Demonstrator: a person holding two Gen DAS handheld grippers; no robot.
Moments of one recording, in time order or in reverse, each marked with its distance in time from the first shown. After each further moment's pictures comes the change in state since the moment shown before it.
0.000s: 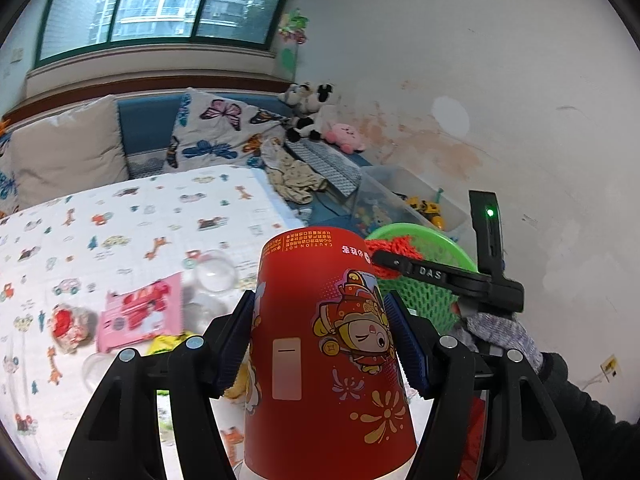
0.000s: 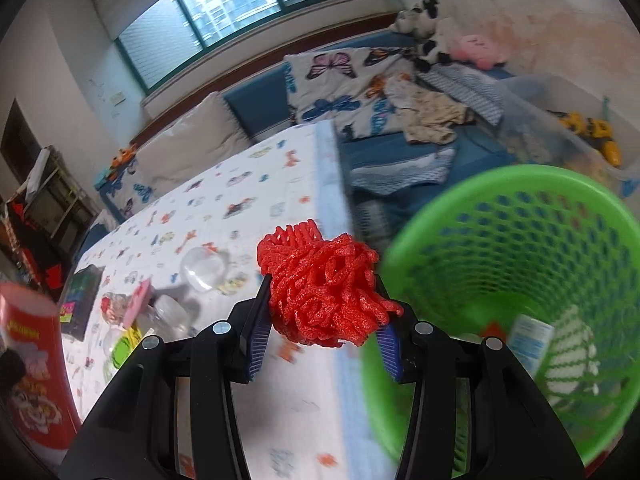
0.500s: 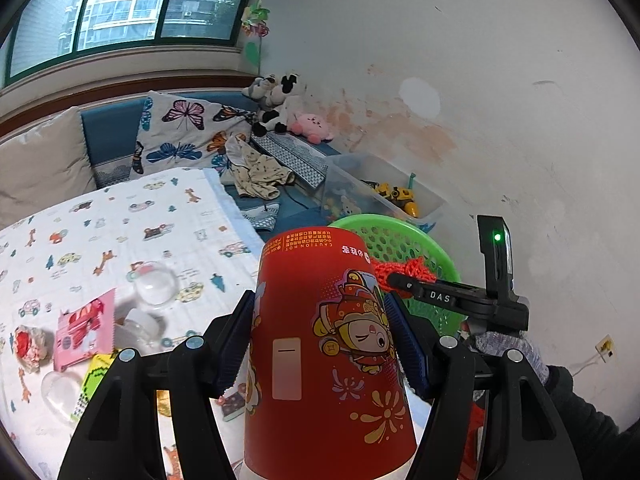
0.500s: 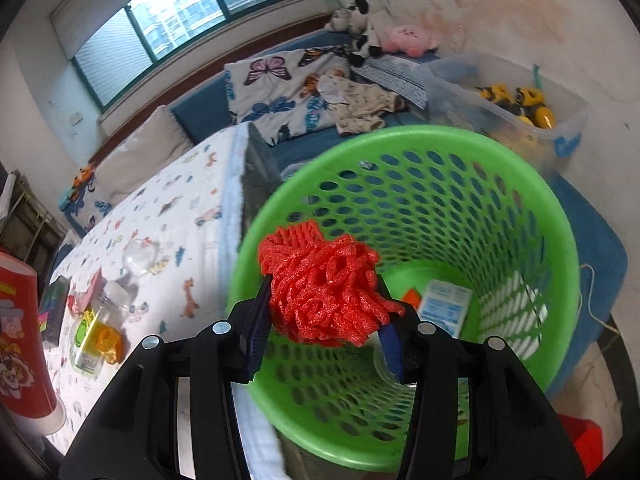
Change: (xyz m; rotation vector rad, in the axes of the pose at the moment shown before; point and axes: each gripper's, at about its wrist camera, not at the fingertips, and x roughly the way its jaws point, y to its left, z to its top) left arm 0.035 -0.057 0.009 0.064 0.033 -0.060; right arm -0.037 -0.080 -0.031 0.094 0.006 -0.127
